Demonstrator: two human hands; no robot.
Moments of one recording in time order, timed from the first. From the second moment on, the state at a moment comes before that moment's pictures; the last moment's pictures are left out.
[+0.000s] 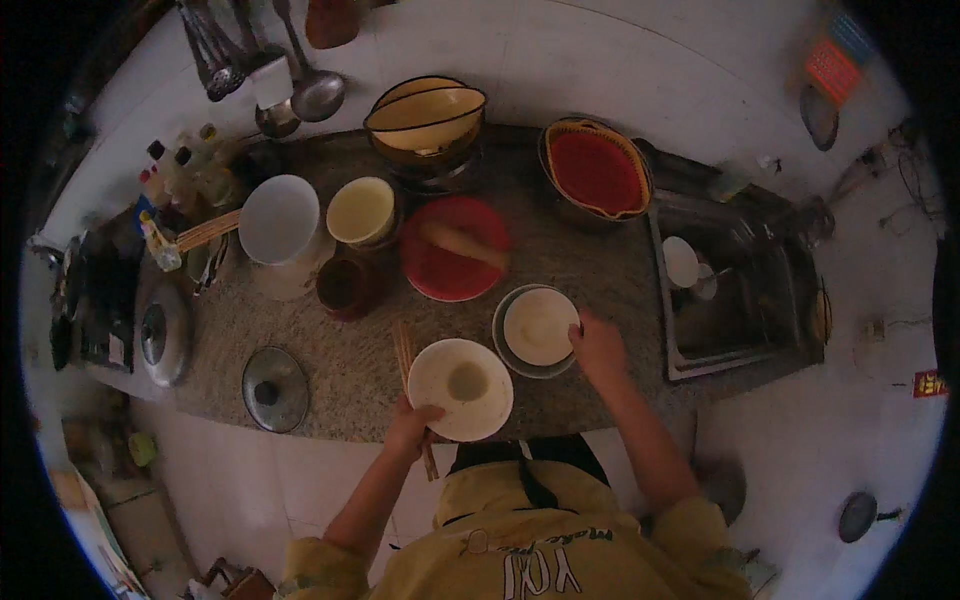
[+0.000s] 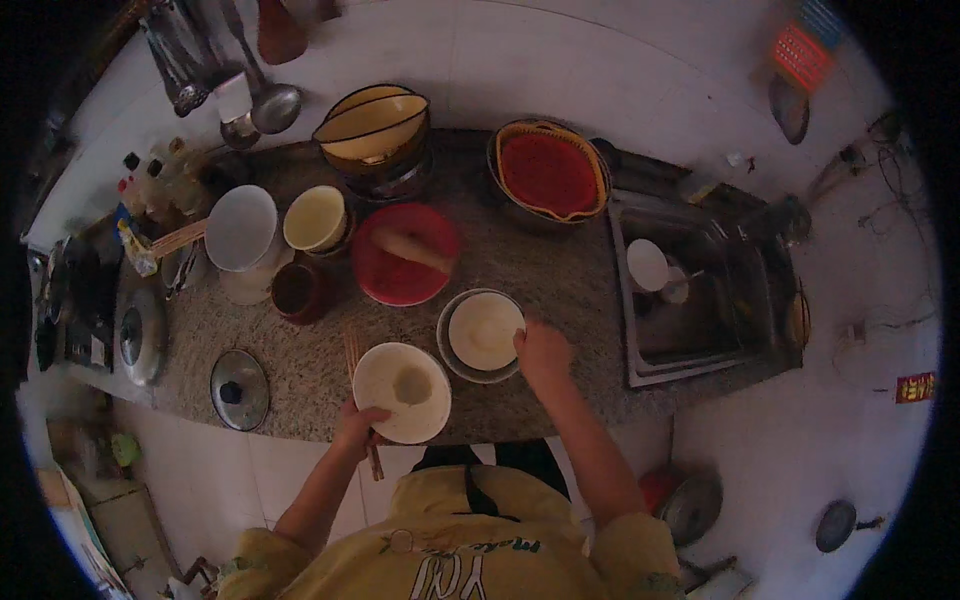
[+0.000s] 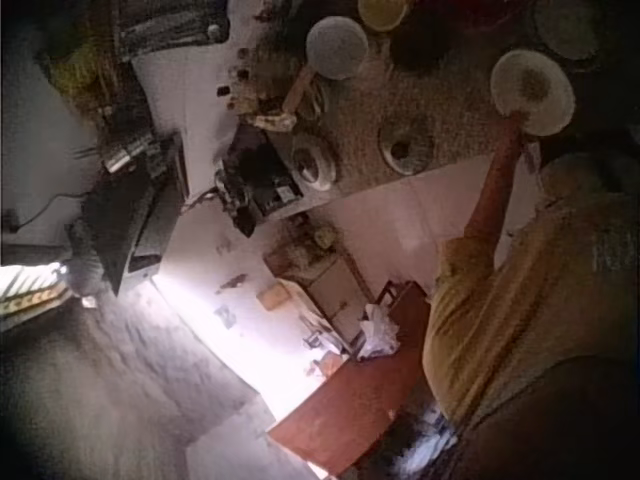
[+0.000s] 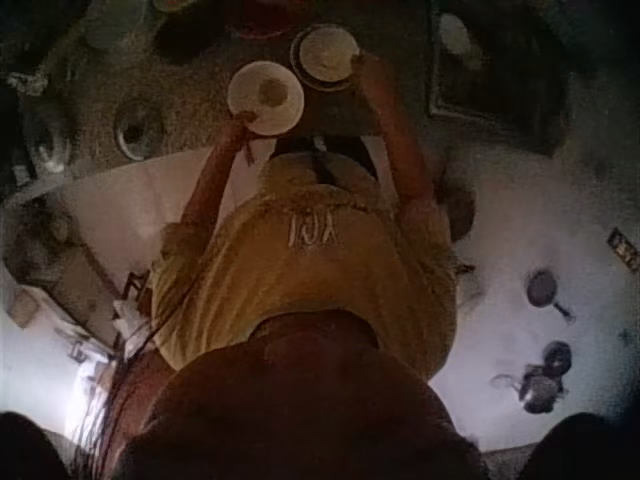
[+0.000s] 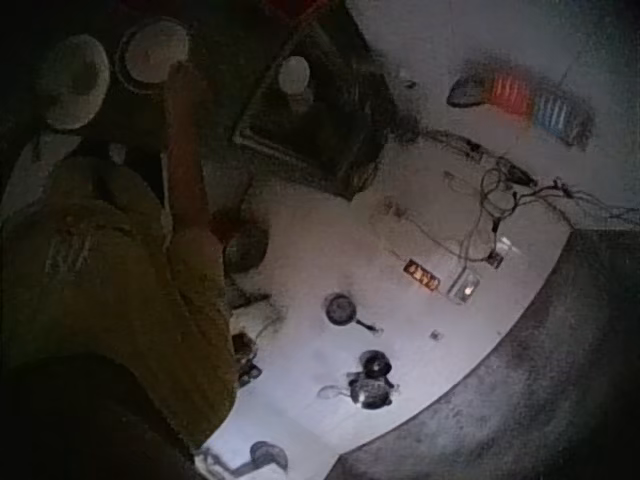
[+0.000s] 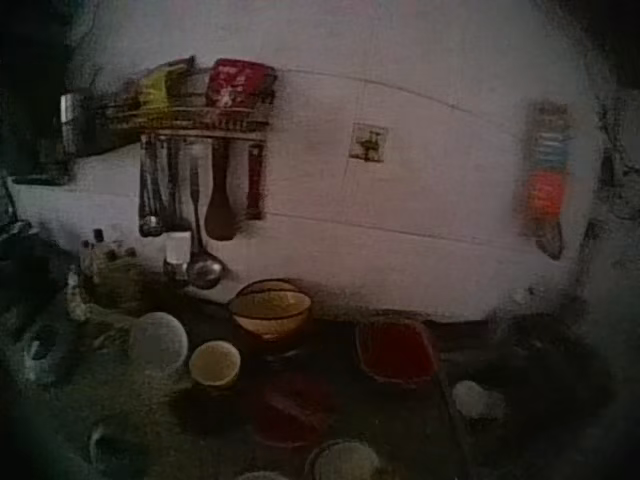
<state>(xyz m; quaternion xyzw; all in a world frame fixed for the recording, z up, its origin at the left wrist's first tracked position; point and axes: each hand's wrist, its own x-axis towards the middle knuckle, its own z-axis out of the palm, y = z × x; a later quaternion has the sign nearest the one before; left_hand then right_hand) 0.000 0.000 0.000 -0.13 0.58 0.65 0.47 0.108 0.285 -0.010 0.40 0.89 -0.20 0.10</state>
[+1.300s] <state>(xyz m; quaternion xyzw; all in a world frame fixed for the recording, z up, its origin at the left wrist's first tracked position) 0.226 0.239 0.072 -0.22 0.48 0.72 0.45 0.428 0.570 0.011 0.54 0.56 -0.61 -0.14</state>
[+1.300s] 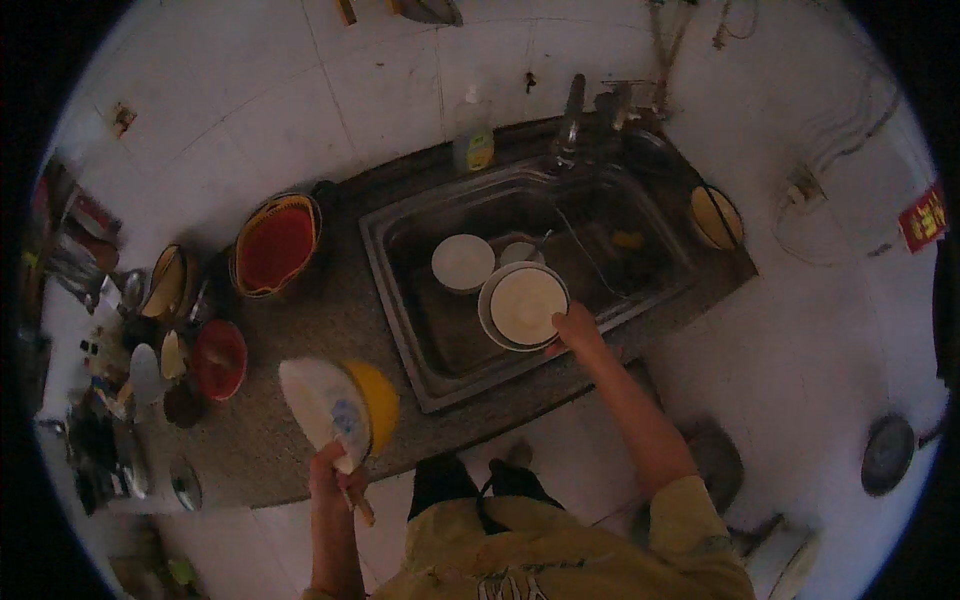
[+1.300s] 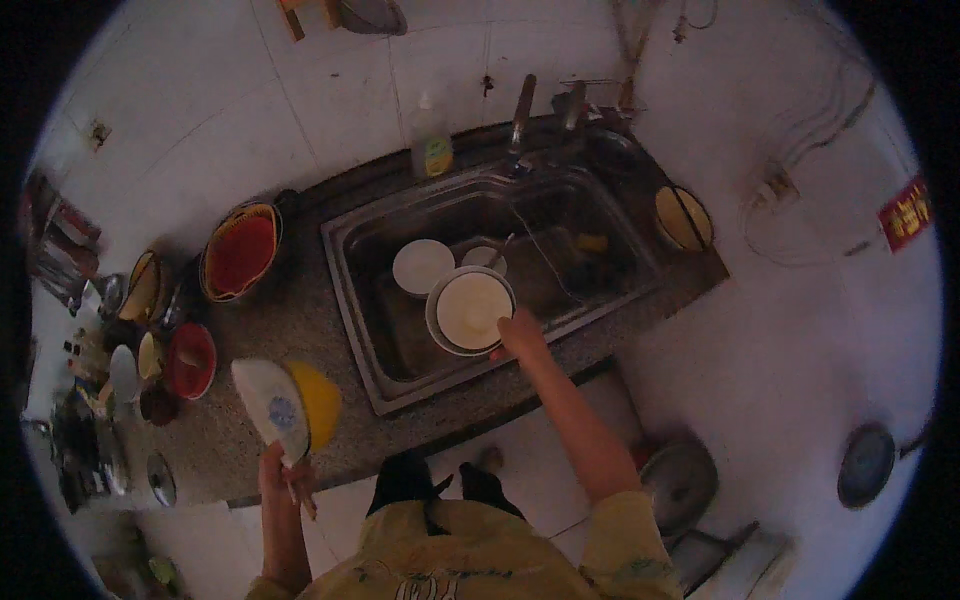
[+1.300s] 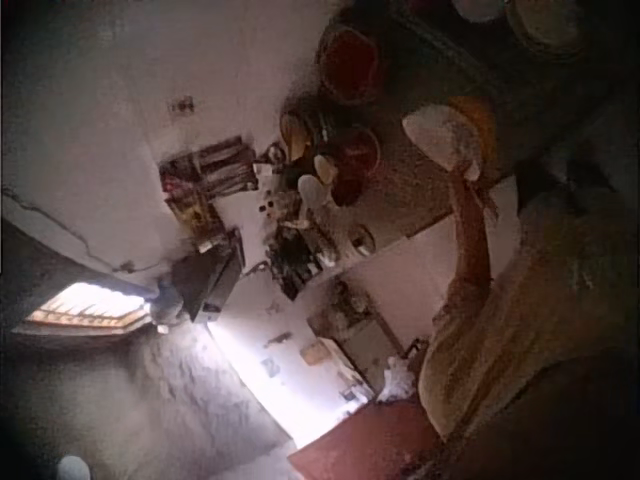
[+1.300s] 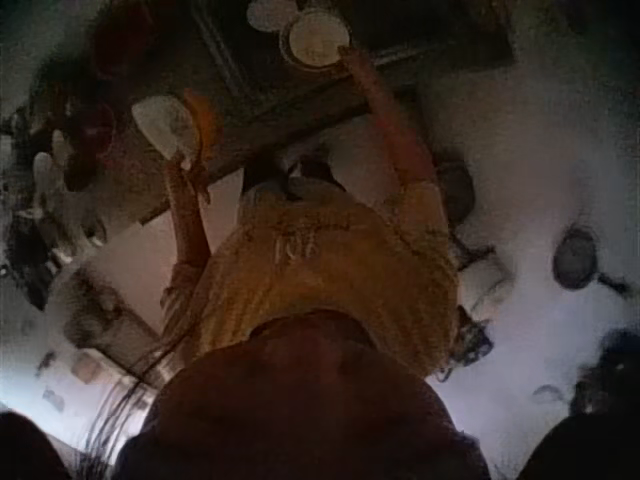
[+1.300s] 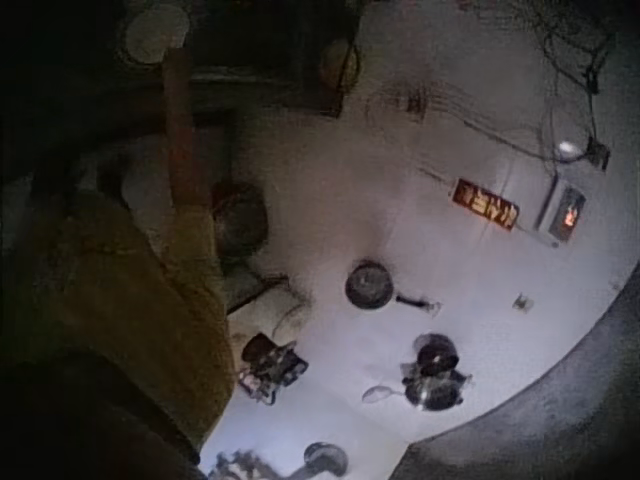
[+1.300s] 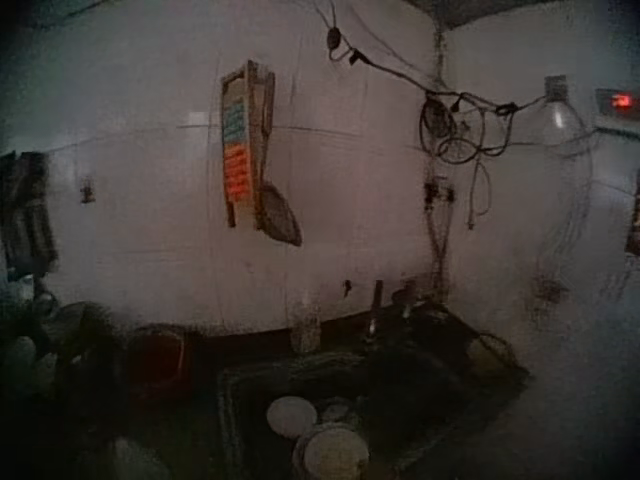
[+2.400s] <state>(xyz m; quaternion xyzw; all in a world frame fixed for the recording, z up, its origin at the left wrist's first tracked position) 0.272 0.535 -0.095 -0.04 0.58 0.57 0.58 0.404 0.733 -0.266 0.29 0.75 -0.57 0.17</state>
